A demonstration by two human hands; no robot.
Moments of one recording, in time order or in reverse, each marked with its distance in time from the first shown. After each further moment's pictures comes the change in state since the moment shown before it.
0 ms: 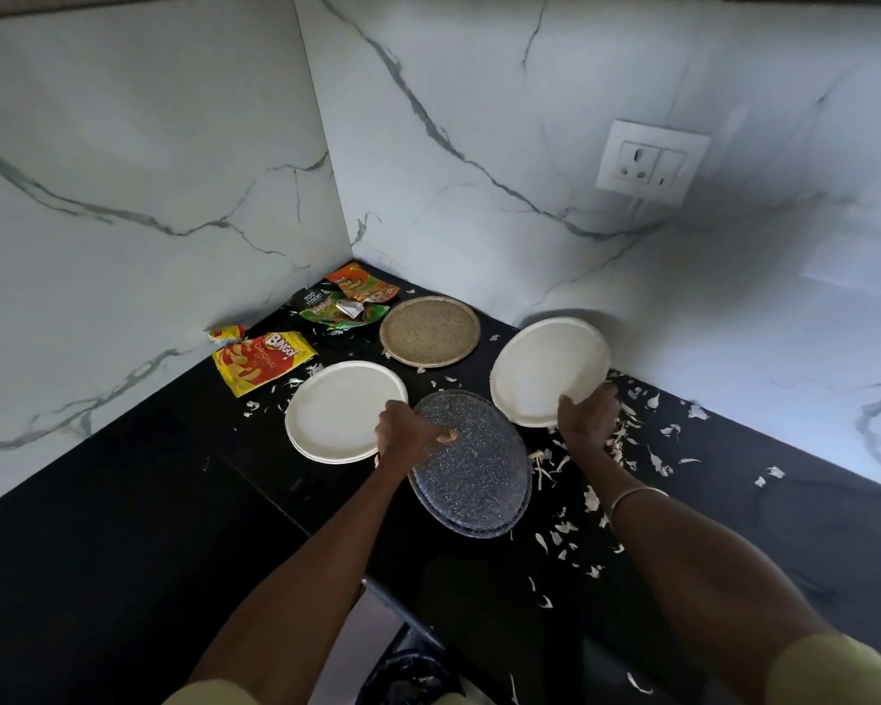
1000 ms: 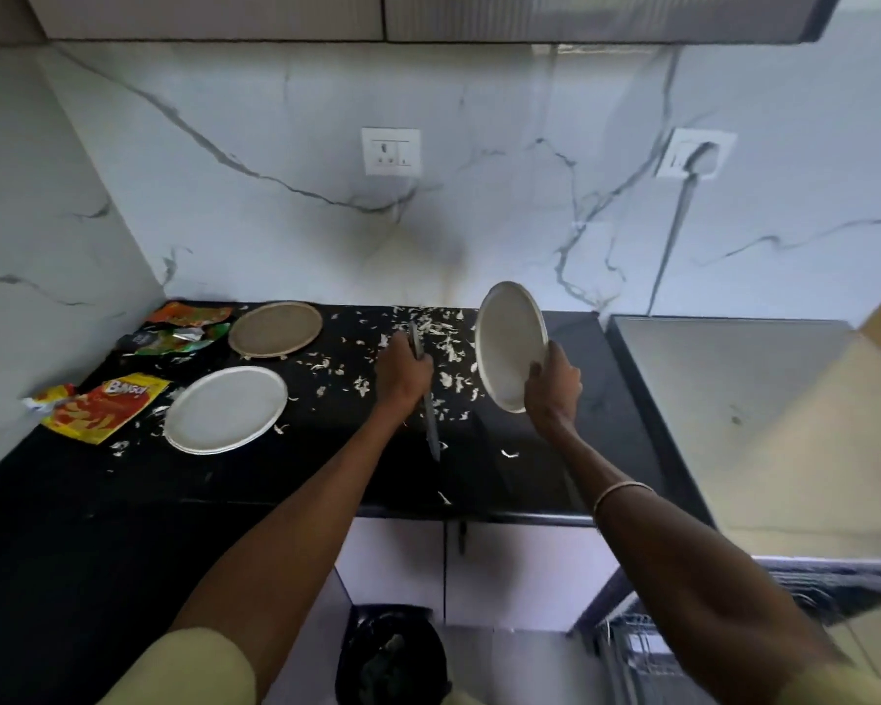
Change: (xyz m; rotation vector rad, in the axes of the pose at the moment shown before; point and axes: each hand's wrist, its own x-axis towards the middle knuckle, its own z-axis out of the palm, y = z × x) left_hand -0.211 0.001 -0.004 -0.116 -0.167 0.834; right_hand -0.233 0.095 -0.205 -0.094 0.425 -0.166
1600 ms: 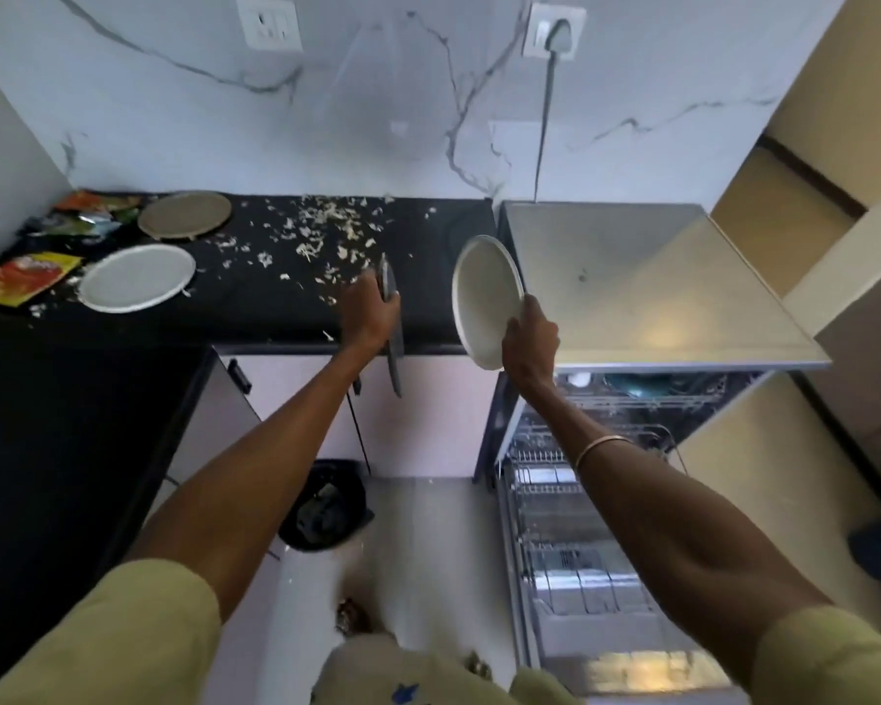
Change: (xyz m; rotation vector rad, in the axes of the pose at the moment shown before) left_hand -0.248 0.085 0.074 0.052 0.010 0.065; right_hand -0.157 0.141 -0.232 -0.065 -0.011 -0.006
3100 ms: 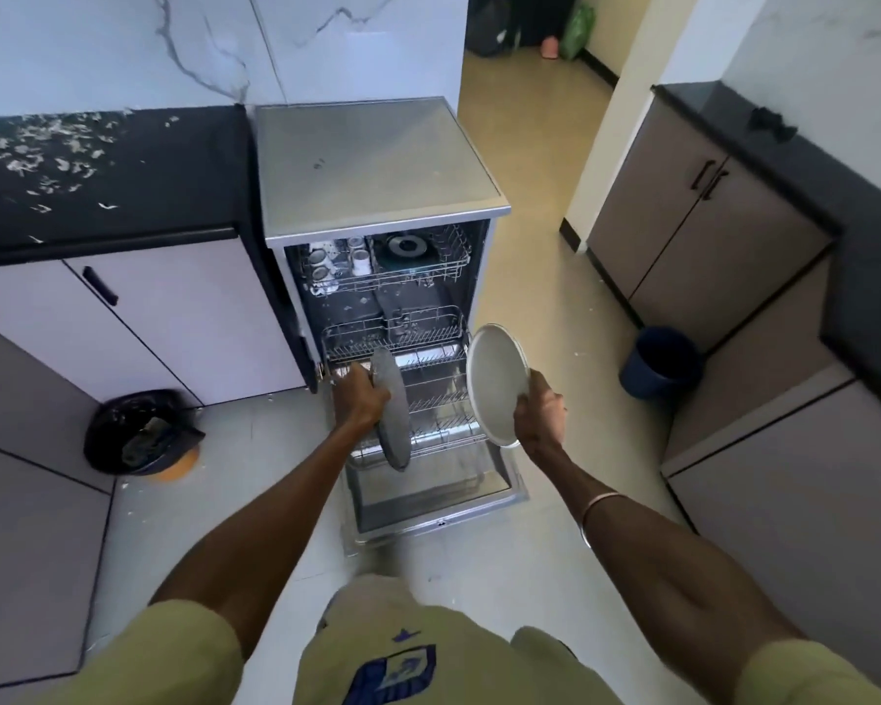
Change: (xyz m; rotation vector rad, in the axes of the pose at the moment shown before) left_hand -0.491 0.196 0.271 0.029 -0.453 -0.139; right_hand -0.244 0.446 -0.404 -0.223 -0.004 0.270
